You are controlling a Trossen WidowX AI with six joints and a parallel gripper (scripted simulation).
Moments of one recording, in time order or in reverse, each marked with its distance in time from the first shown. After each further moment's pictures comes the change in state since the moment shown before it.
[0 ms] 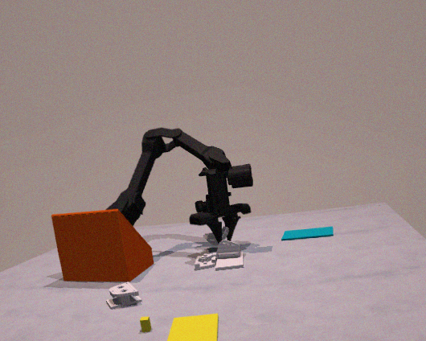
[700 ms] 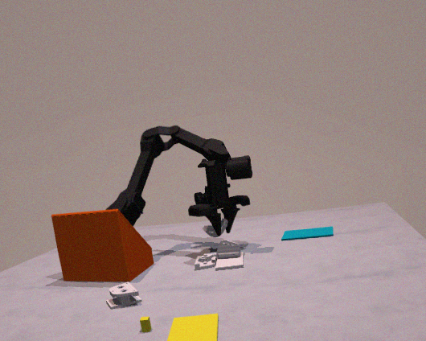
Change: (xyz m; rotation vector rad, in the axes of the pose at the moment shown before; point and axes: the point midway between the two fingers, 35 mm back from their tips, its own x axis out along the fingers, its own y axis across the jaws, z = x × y) arm -0.025 0.000 0.000 0.000 -0.001 0.001
